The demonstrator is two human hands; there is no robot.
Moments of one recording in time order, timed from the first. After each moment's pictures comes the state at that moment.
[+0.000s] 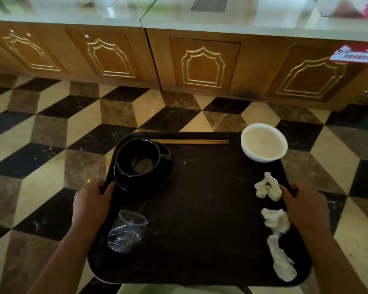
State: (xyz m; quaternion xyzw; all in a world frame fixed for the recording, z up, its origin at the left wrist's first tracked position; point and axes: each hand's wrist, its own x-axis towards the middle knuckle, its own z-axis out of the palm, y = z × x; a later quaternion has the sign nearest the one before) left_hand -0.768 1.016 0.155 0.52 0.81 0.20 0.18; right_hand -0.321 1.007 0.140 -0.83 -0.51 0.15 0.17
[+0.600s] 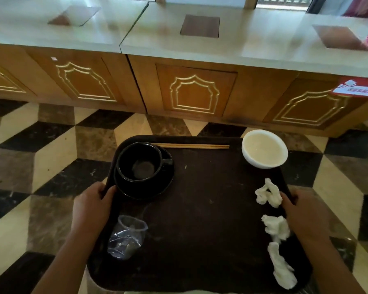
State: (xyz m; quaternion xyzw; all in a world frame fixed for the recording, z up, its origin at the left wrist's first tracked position) left_hand -0.765 1.396 0.154 0.53 0.80 0.20 0.21; right_hand -0.314 1.355 0.135 -0.86 -0.48 0.12 0.14
